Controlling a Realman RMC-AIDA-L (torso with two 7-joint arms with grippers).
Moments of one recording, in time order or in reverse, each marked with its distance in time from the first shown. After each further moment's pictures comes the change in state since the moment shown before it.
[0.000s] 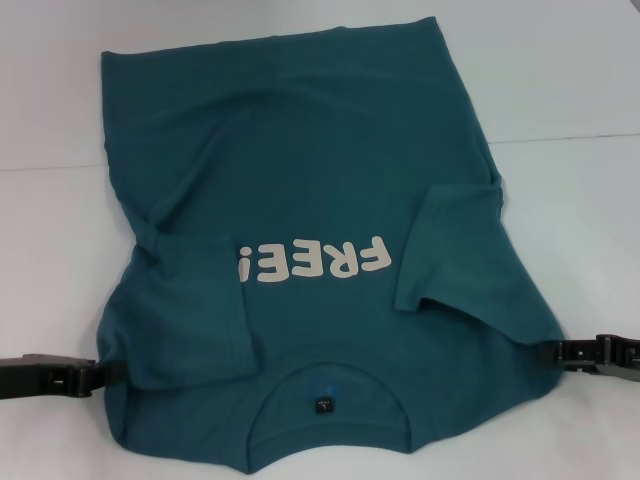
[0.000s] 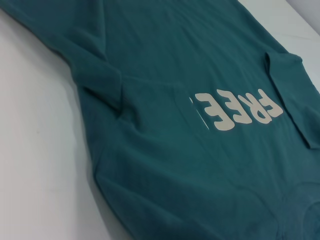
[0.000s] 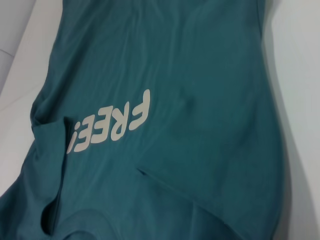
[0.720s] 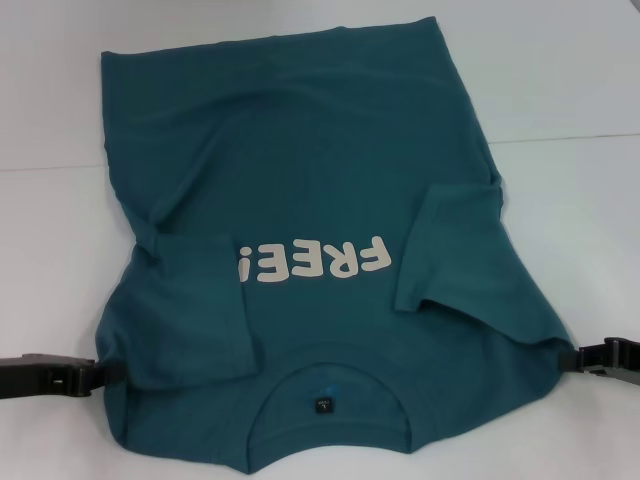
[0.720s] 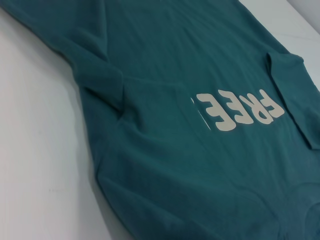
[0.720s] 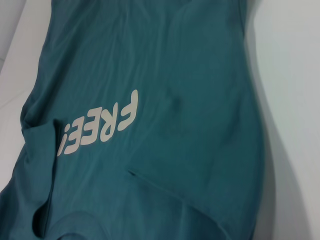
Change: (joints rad) left arm 0.000 0.000 0.000 0.000 0.000 -0.003 0.000; right arm -0.012 -0.005 0.000 0.000 -0.001 0.007 0.016
